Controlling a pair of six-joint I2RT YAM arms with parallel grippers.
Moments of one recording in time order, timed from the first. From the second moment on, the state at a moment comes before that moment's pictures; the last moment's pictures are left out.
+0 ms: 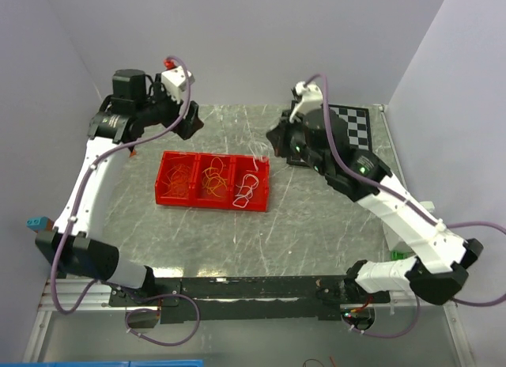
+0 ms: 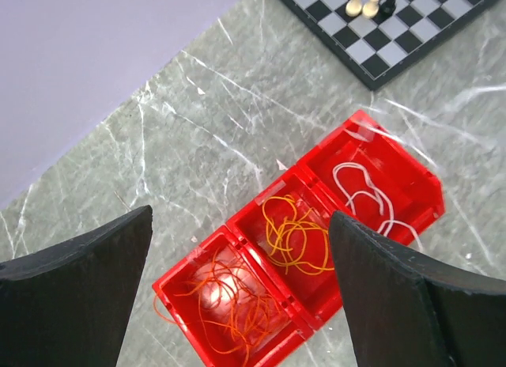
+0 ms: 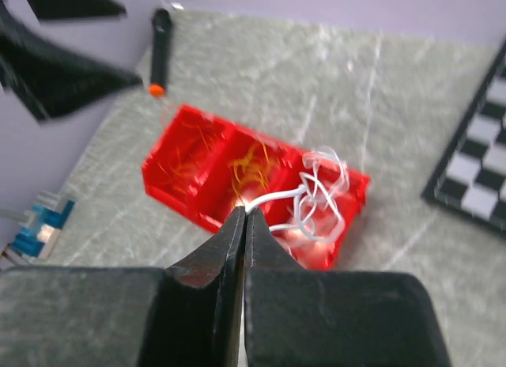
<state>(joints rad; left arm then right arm) -0.20 1.47 1.67 -0.68 0.48 0.34 0.81 1.21 1.48 -0.57 0.27 0.40</state>
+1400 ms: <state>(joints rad) 0.08 1.50 1.67 -0.62 0.63 0.17 0.68 1.55 1.47 -0.47 0.03 0.35</state>
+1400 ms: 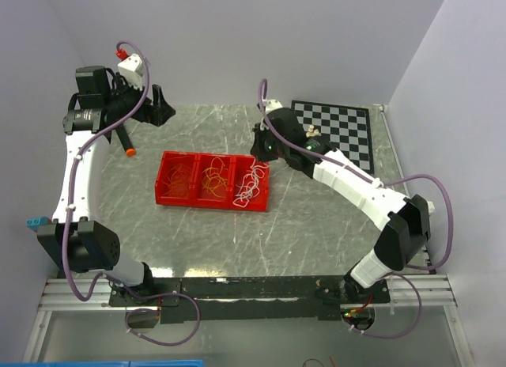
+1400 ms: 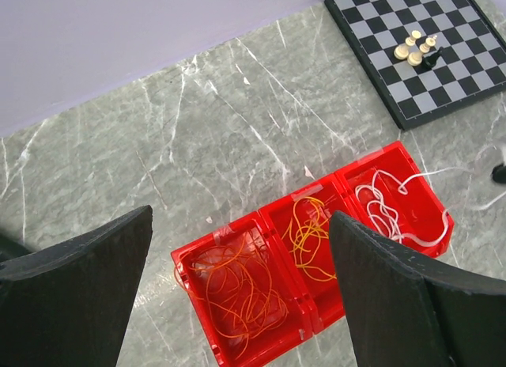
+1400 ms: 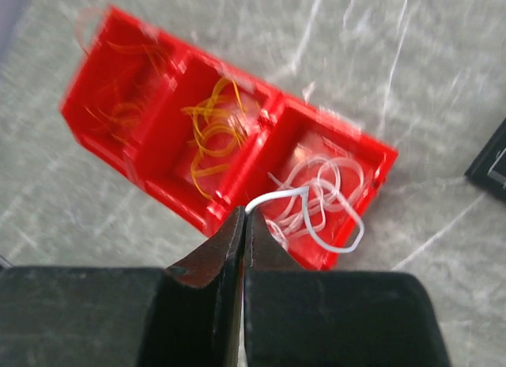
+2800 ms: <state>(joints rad) 0.15 1.52 1.61 -0.54 0.65 0.06 0.68 2.00 1.61 -0.42 -0.01 0.40</state>
